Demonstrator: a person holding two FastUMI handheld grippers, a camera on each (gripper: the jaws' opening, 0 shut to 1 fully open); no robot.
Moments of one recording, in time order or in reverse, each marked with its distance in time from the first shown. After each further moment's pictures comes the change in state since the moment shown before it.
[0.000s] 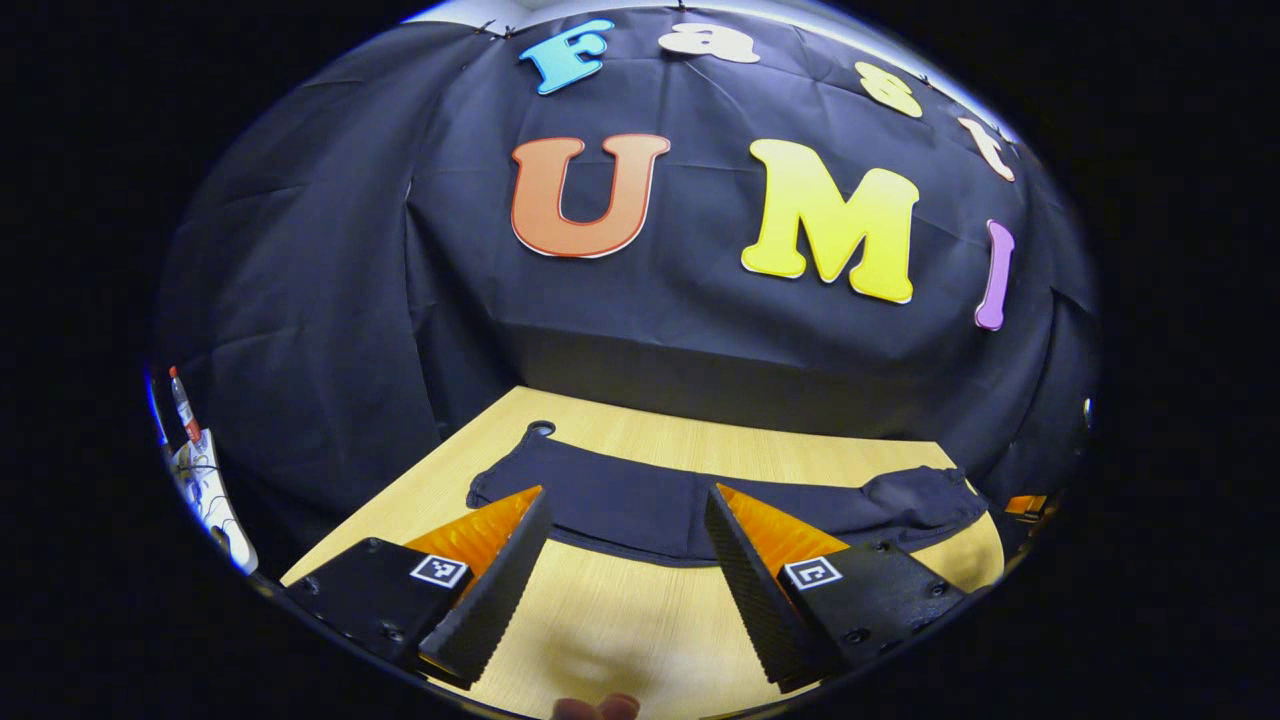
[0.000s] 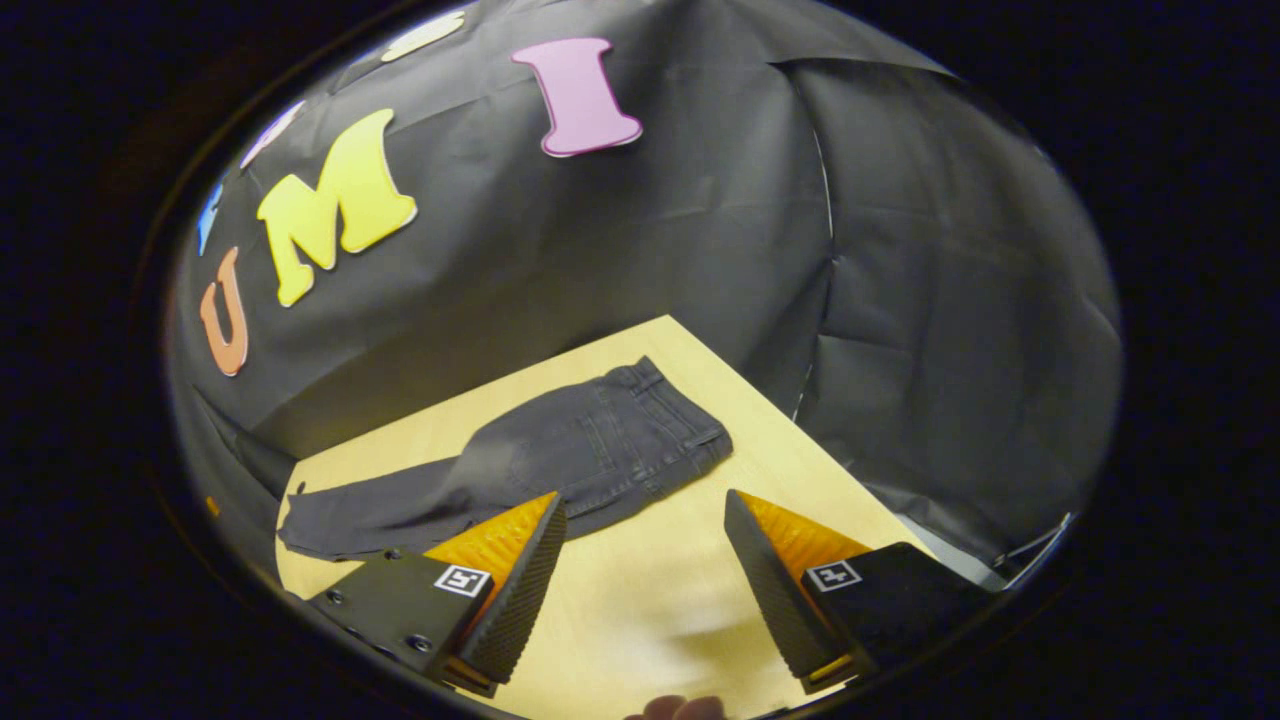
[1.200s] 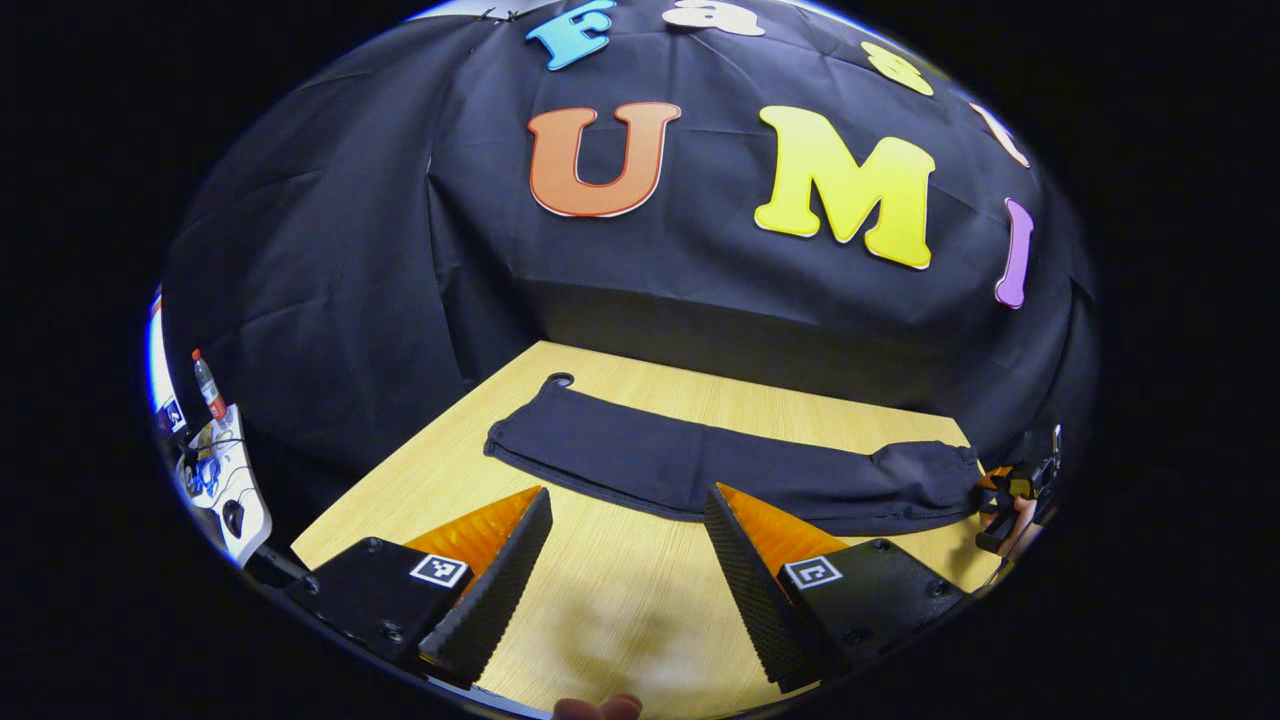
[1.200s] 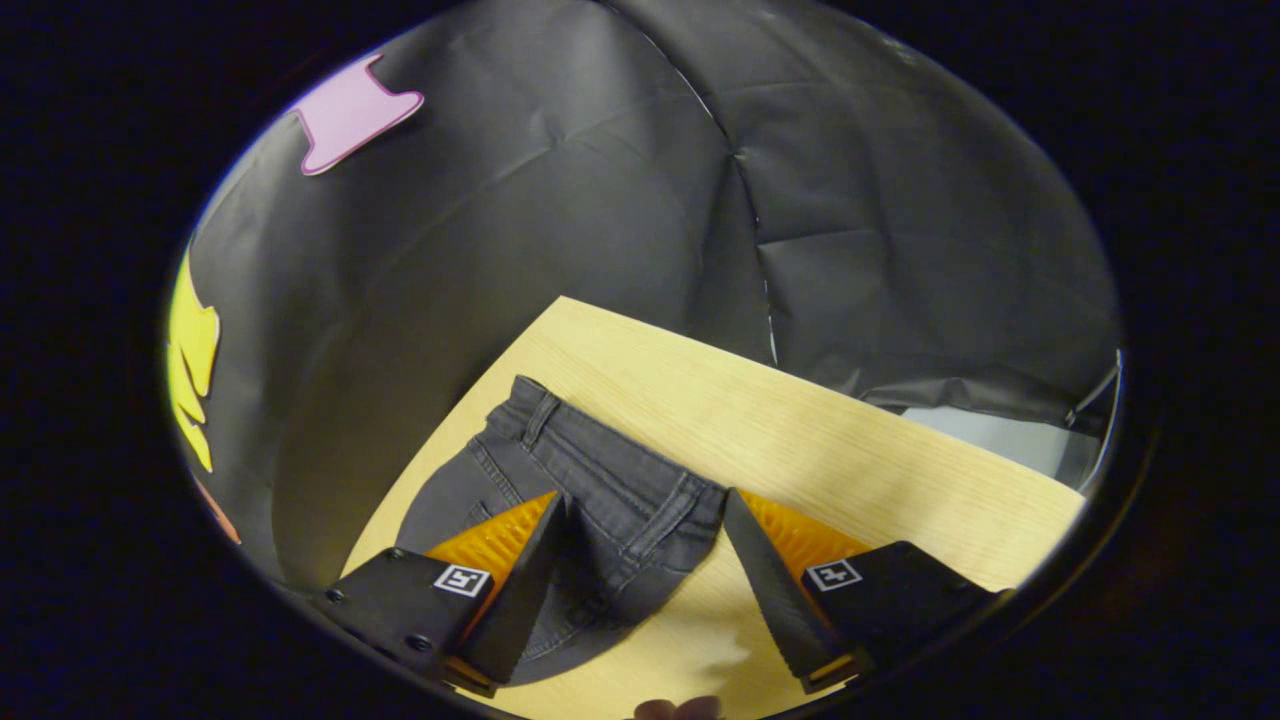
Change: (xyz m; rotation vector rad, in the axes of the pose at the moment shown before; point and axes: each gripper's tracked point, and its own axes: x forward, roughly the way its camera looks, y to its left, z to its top) left arm -0.022 -0.009 -0.034 -0.025 0.123 0.097; right arm 0.163 -0.028 0.011 0.426 0.060 -0.108
